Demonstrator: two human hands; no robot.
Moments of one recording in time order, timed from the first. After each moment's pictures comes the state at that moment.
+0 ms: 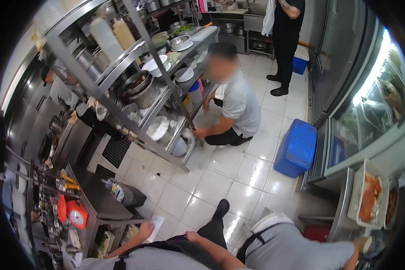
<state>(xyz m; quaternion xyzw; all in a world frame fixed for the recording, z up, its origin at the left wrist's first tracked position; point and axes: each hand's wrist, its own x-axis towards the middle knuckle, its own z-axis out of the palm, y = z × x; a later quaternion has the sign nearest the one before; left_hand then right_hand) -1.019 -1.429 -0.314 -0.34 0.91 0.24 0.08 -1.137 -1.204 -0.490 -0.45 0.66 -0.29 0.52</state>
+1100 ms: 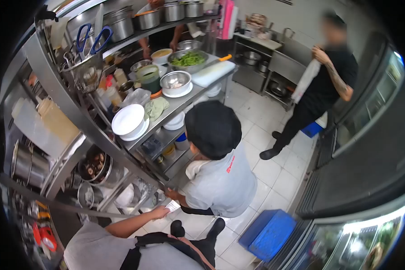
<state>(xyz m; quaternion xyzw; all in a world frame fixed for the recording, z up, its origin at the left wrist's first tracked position) -1.672 -1.562 -0.376 -0.32 0.77 0.49 0.24 -1.738 -1.305 -0.323 -0.14 0.61 -0.35 0.70</state>
